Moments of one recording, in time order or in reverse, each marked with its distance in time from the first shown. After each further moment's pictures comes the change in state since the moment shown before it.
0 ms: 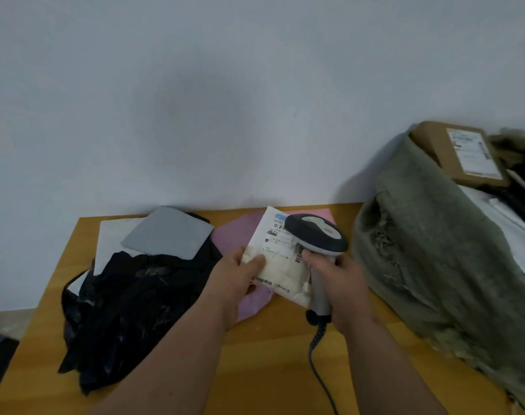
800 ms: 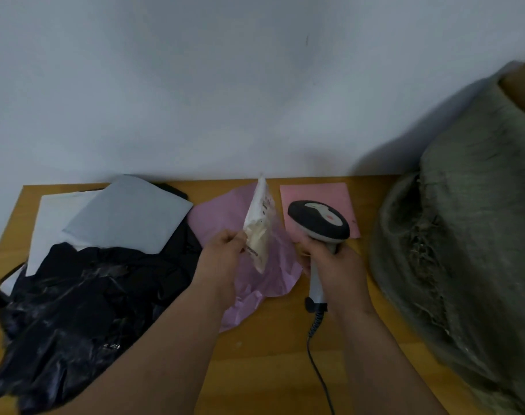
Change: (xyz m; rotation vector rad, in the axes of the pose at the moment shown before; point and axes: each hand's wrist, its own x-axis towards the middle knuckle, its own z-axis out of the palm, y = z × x) left_hand 0.126 -0.025 0.029 -0.024 0.238 -0.160; right_hand 0.134 0.051 -0.003 -0.117 0.019 0.130
